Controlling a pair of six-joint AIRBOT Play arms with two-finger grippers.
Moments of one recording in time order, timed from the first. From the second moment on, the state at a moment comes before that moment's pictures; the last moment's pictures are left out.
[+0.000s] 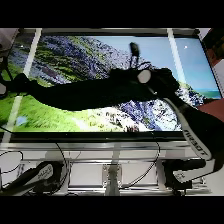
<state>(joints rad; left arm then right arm) 0.29 -1.13 1.02 1.33 -0.80 -1.43 0.49 -1.64 1.43 -0.97 0.54 1.53</state>
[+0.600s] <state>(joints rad) 0.28 -1.06 1.01 0.78 -0.74 -1.19 0.86 -2.08 1.86 -0.85 0.58 1.65</state>
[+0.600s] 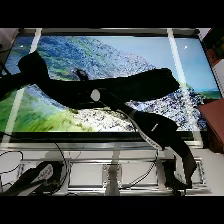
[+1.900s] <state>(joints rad) -0.53 -1.46 1.02 0.63 -0.29 -1.11 0.24 -1.59 1.93 -1.29 1.23 1.58</state>
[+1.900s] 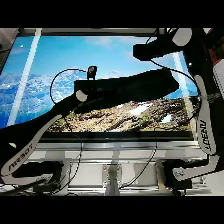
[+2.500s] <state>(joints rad) 0.11 -1.31 1.01 0.86 -0.84 -1.19 0.22 -1.58 1.93 -1.36 1.24 1.58</state>
